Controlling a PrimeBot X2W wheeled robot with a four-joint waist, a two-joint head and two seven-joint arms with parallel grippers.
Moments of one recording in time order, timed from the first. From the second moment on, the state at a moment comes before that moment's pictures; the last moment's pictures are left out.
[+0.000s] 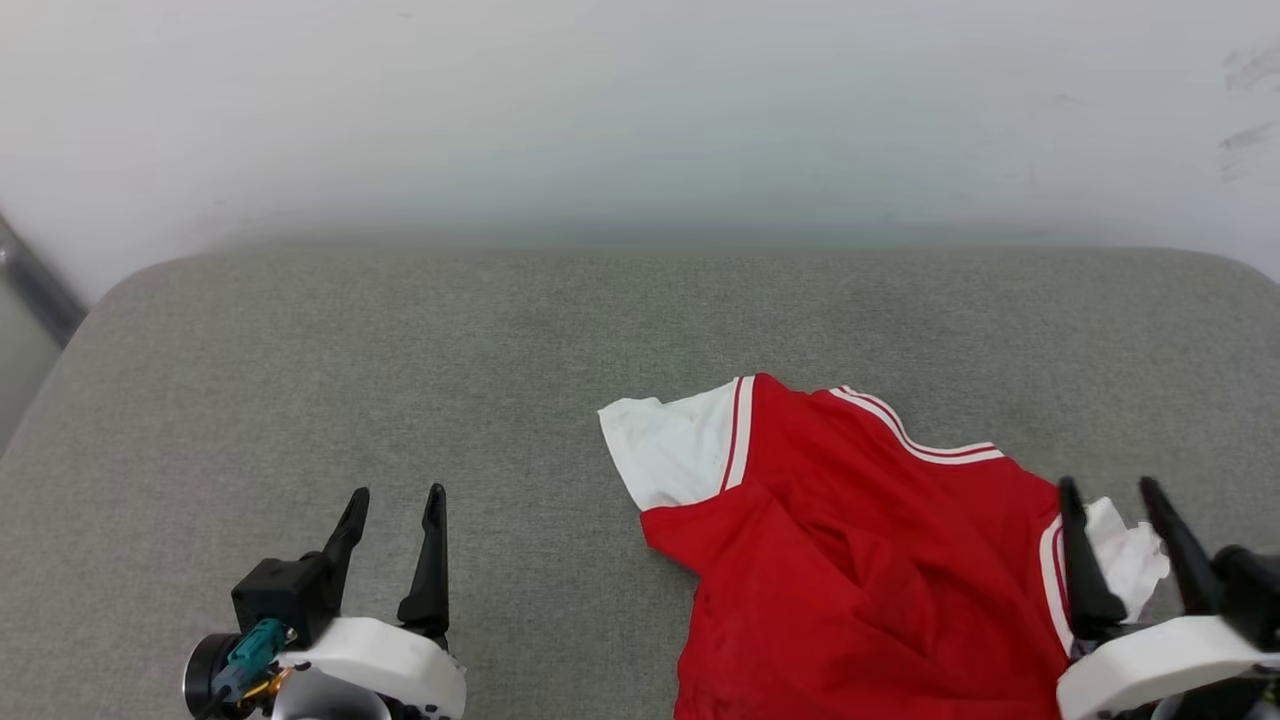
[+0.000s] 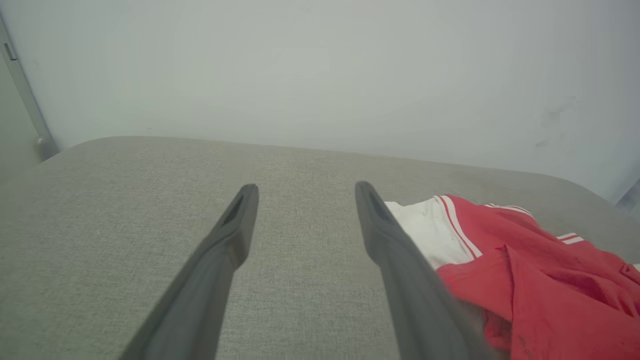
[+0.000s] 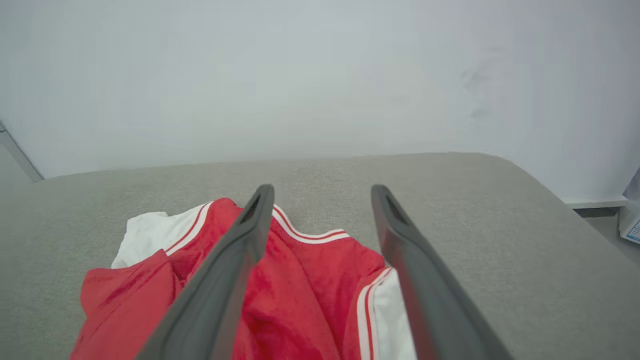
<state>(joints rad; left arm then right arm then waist) -0.06 0.28 -0.30 0.14 -0.49 0.14 -0.22 0.05 -0.05 -0.15 -0.03 0.14 0.13 -0.02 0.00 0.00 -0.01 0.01</state>
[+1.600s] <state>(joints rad) -0.85 0.23 -0.53 0.79 -0.64 -0.11 0.61 -0.10 -0.05 -0.04 0.01 0.20 0.13 -0.08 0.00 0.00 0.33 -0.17</state>
